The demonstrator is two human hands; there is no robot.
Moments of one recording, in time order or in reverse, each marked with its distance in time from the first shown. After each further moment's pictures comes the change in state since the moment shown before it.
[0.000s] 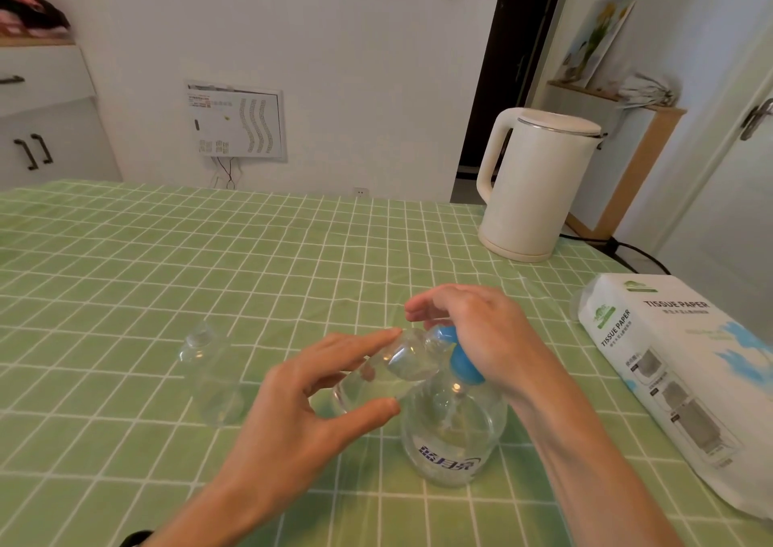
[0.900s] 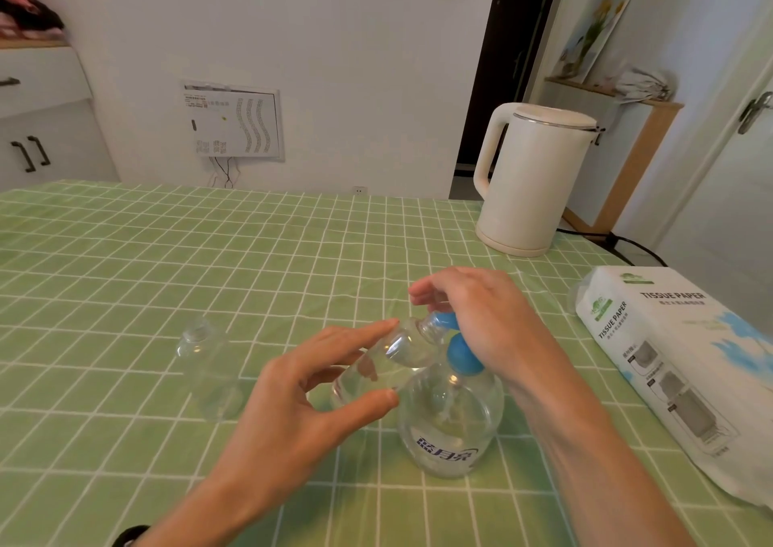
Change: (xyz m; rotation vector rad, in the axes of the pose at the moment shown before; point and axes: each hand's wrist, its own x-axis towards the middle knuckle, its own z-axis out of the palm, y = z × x) left_hand -0.001 0.003 0.001 -0.023 0.013 0.007; right_hand 0.000 -0.002 -0.003 0.016 0.059 -0.042
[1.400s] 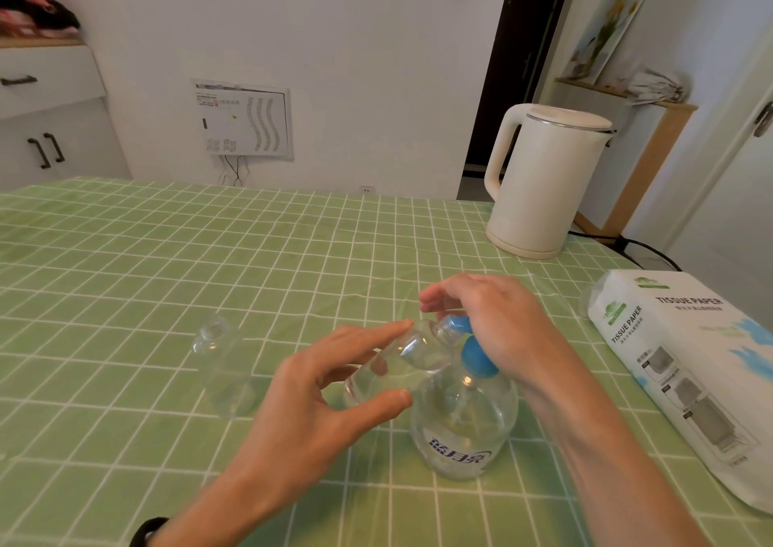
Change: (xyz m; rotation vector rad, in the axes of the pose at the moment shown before) left_hand 0.001 0.002 -0.001 0.024 -0.002 -0.011; right_hand 0.000 0.000 0.001 -0.023 -0.014 0.033
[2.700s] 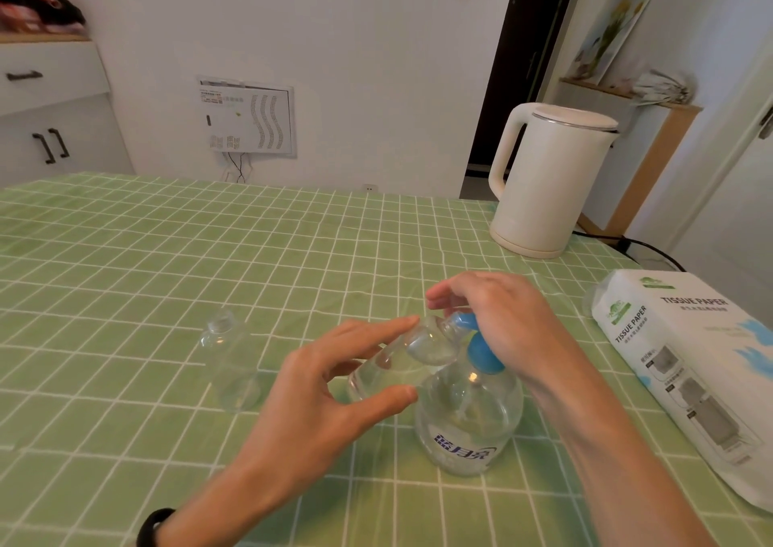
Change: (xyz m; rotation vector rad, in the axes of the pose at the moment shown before) left_hand 0.000 0.004 -0.001 0.021 -0.006 0.006; right_hand 0.000 -0.001 0.000 -0.016 0.010 -0.005
